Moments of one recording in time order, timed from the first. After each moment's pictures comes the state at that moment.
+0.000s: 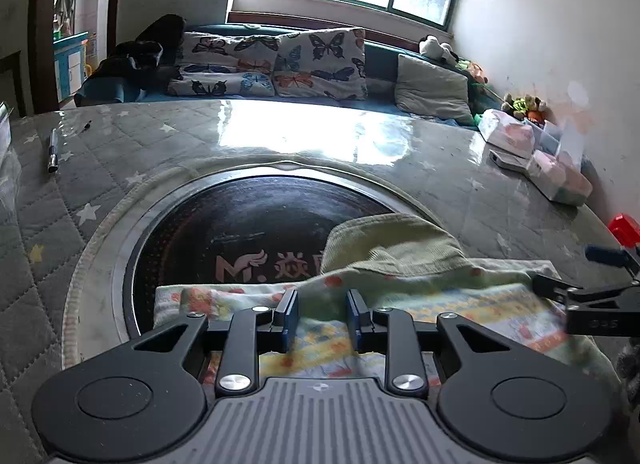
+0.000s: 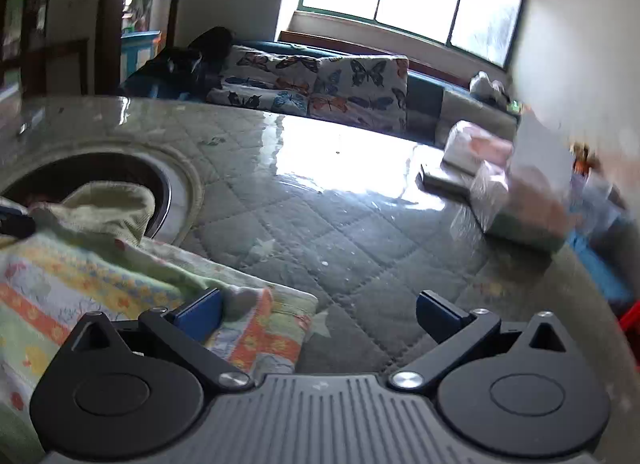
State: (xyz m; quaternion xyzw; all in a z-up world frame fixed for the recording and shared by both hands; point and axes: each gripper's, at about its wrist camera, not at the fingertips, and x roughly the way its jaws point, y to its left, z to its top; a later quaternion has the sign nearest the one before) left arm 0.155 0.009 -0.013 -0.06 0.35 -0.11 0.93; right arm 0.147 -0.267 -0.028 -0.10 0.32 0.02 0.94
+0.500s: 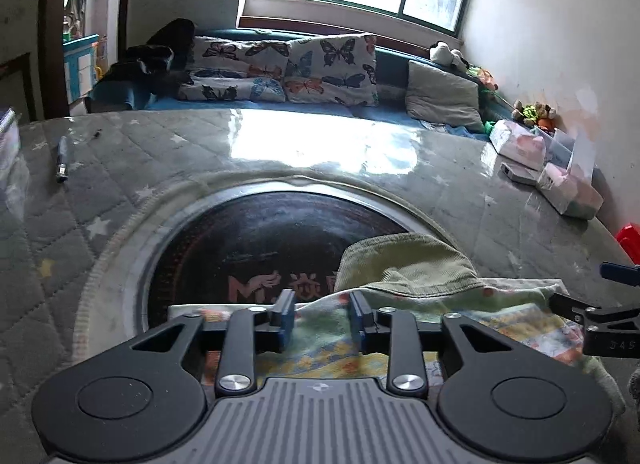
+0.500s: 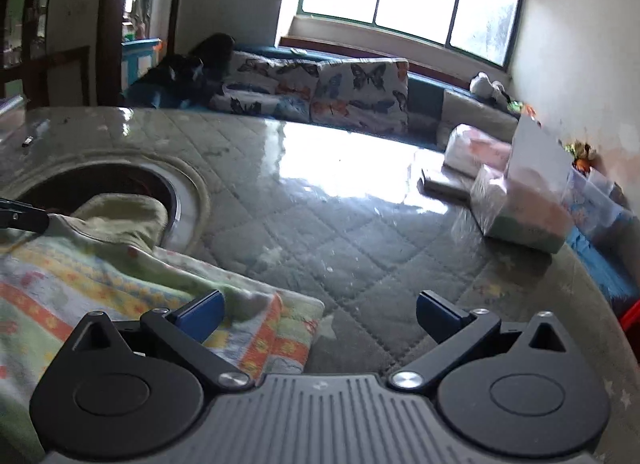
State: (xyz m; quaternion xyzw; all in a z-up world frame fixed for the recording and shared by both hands) left arm 0.157 0.015 -0.001 -0.05 0.34 -0.09 0.93; right arm 0.137 -0.263 -0.016 -0.09 0.31 0.04 0.95
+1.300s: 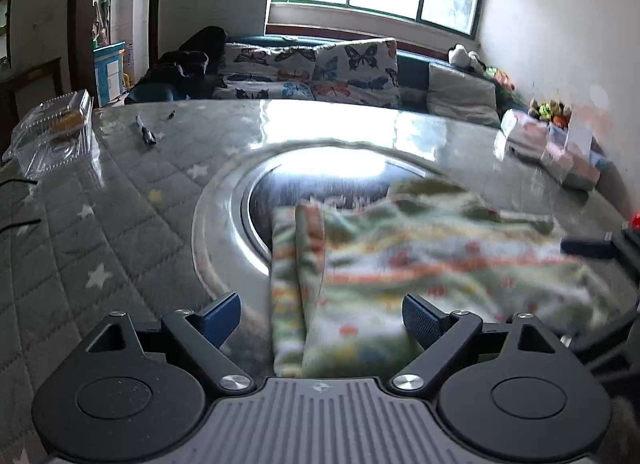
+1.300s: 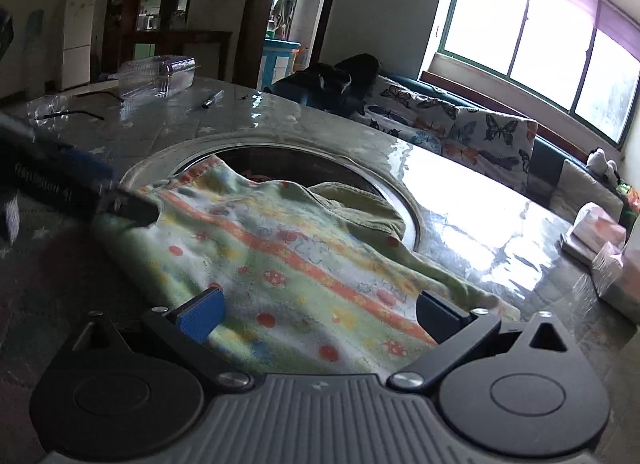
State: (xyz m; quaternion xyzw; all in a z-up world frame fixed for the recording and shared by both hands) left arm 0.056 0.053 -0.008 -0.03 0.34 -0.05 0.94; right arm 0.055 -0.160 -0.017 -0.18 0.28 0.22 0.92
